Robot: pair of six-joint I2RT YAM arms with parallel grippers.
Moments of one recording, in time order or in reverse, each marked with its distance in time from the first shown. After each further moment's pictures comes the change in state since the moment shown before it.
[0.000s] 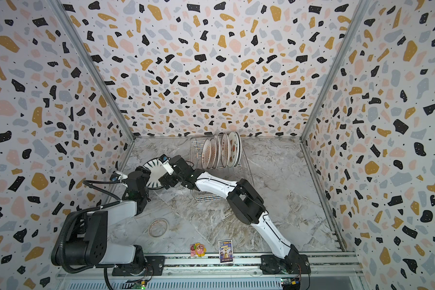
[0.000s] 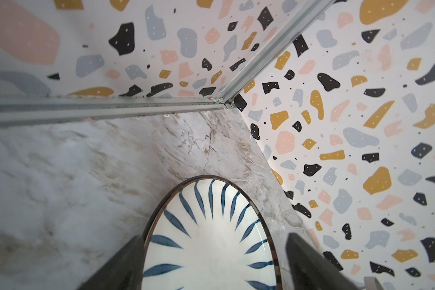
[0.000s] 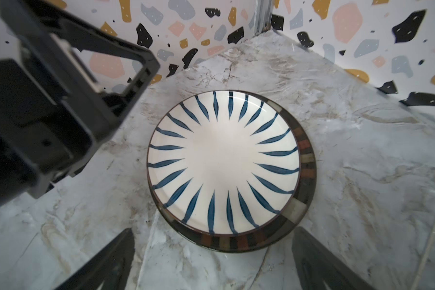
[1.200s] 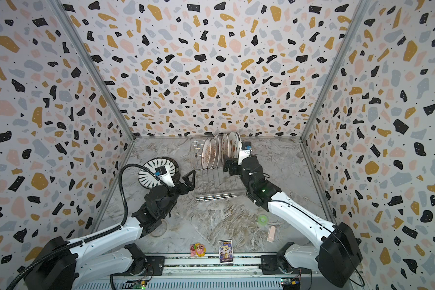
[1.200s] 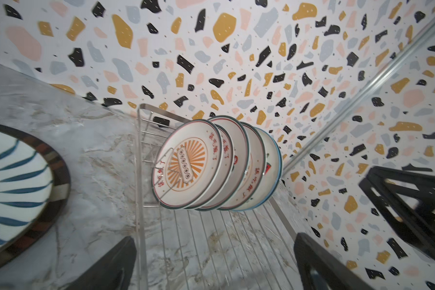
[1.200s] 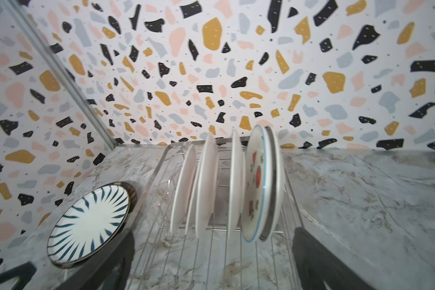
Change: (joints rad) left arm -0.707 -0.297 -0.019 0.014 0.177 0.355; right arm -0.394 -1.057 -0.996 0.246 0.324 0.302
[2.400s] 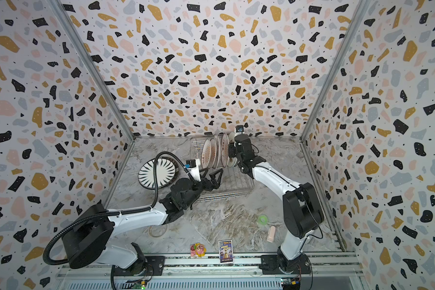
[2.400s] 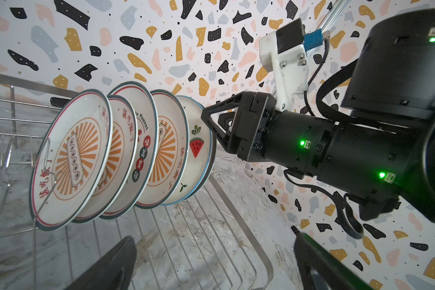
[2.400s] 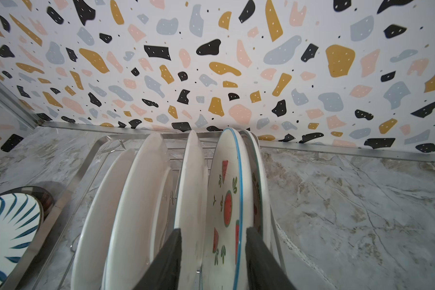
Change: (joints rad) left arm -0.141 0.370 0.241 0.153 0.076 0.040; right arm -0.103 0.492 0.425 -0.141 -0.016 -0.129
